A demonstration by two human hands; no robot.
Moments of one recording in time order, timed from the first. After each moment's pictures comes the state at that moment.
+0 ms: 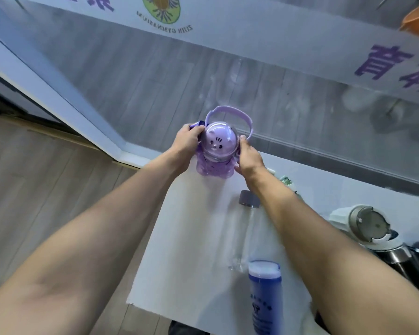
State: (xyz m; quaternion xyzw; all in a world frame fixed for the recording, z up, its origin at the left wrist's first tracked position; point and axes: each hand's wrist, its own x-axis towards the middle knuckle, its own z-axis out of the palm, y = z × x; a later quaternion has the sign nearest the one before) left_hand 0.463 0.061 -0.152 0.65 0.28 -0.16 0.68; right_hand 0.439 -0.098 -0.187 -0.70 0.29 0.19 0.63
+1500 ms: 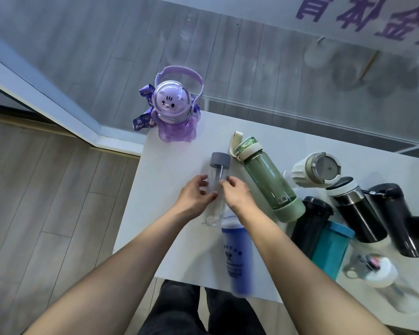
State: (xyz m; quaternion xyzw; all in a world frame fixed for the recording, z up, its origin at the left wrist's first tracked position) left_hand 0.263 -0.016 -0.215 0.79 0.15 -0.32 0.50; right_hand 0.265 -0.152 -0.187 -0.77 0.32 0.29 0.47
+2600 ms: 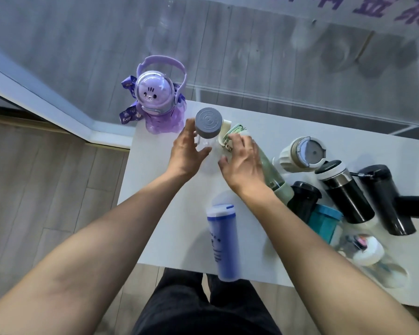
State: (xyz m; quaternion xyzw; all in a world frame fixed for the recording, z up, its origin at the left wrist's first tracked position) left_hand 0.330 -0.042 -0.187 0.87 0.00 -0.08 0.49; right_hand 0.280 -0.187 -0.144 -0.95 0.11 0.09 0.27
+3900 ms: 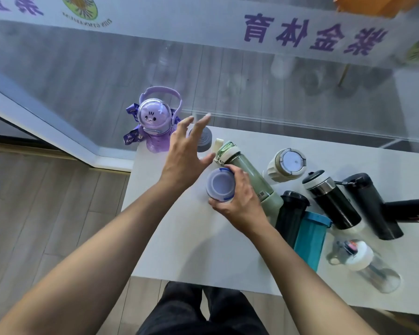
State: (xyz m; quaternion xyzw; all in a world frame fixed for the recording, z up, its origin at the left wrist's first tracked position) left_hand 0.313 -0.052 -0.089 0.93 -0.11 -0.01 0.36; right_hand 0.207 -0.204 -0.128 -0.89 0.09 0.08 0.45
